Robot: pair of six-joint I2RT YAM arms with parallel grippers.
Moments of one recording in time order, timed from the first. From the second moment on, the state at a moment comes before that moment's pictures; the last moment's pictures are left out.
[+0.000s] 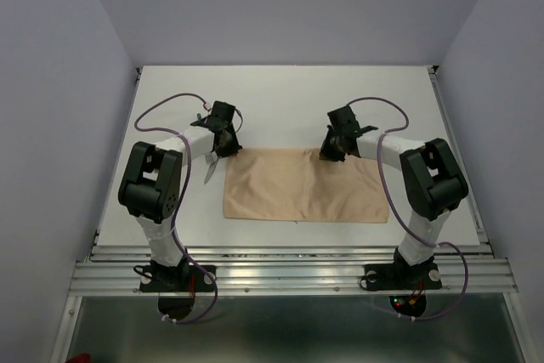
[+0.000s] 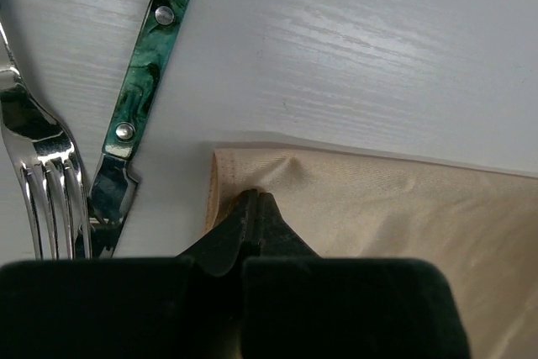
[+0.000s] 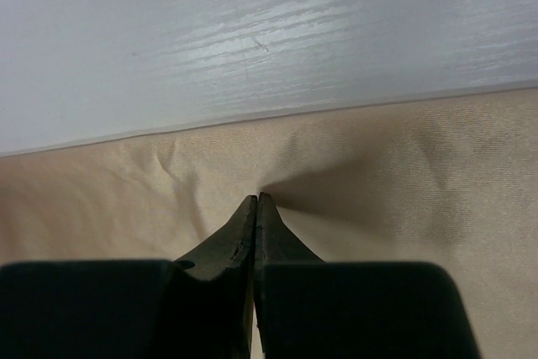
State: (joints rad) left arm -0.34 1.80 1.12 -0.34 -0.08 -0.58; right arm 0.41 1.83 1.11 -0.25 0.05 0.74
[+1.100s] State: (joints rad) left arm -0.57 1.80 1.29 -0.38 -0.04 -0.56; right arm 0.07 1.63 0.98 -0.31 0.14 0.64
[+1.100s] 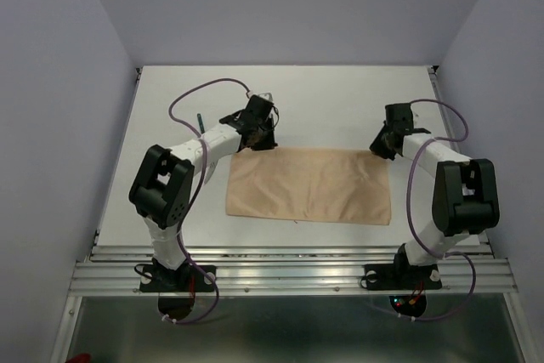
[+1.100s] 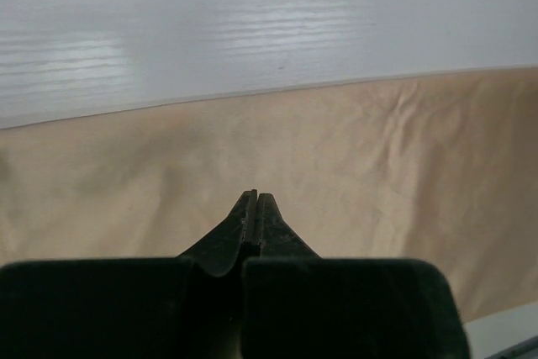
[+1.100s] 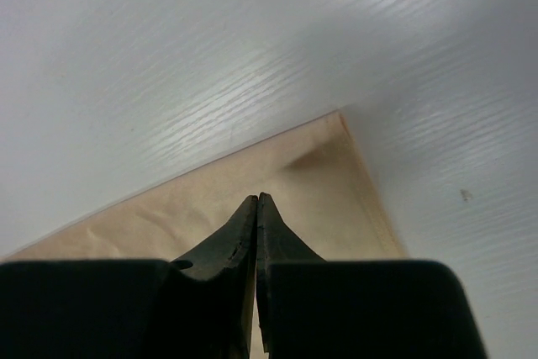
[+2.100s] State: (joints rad) left arm -0.69 2.22 1.66 -0.35 0.24 -0.58; right arm -0.02 1.41 0.86 -0.47 0.13 0.53
